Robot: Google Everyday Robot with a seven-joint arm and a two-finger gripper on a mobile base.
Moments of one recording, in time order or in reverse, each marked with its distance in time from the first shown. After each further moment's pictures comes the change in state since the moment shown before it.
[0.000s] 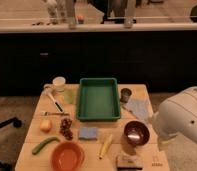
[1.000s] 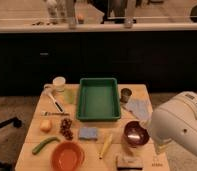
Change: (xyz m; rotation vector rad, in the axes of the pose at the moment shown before) arm -0.027 0.007 -0.003 0.007 0.014 -0.112
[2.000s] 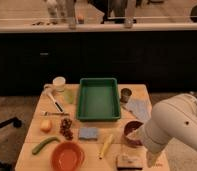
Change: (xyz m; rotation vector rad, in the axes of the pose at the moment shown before) arm -0.059 0.019 0.007 -0.104 -0.282 -0.115
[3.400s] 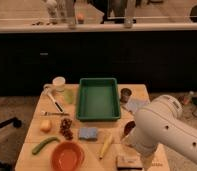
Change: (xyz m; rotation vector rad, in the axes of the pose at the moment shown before) arm -0.021 0.000 0.014 -0.065 0.061 -0.094
